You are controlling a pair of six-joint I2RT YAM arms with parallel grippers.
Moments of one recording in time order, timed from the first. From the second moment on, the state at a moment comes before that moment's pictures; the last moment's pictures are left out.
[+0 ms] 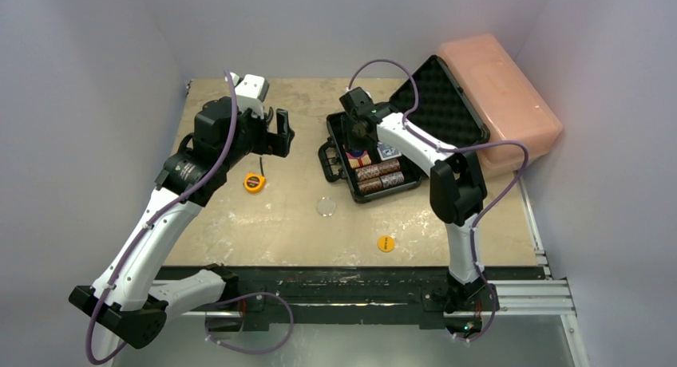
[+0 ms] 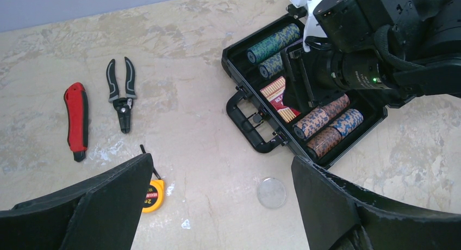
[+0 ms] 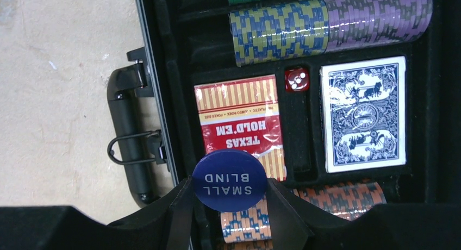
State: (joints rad) left arm -0.48 1.08 1.34 -0.62 -0.10 -0.14; right arm 0.59 2.06 1.79 -0.75 0.22 0.40
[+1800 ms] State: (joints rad) left arm -0.48 1.08 1.34 -0.62 -0.09 -0.14; right arm 0.57 2.15 1.82 -0.74 0.21 0.40
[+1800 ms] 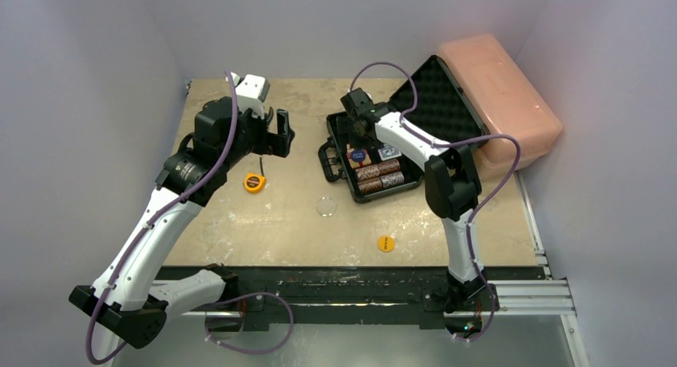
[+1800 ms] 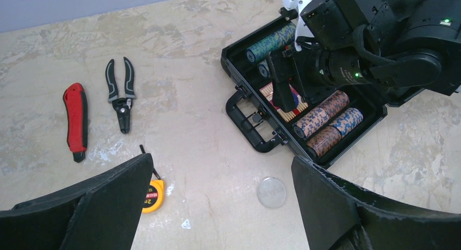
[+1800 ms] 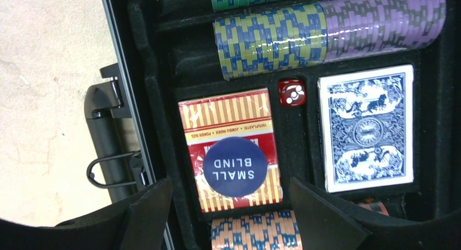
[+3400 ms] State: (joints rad) left arm -0.48 1.09 1.34 -0.63 -0.08 -0.14; right arm 0.74 1.31 0.84 -0.66 0.16 0.62
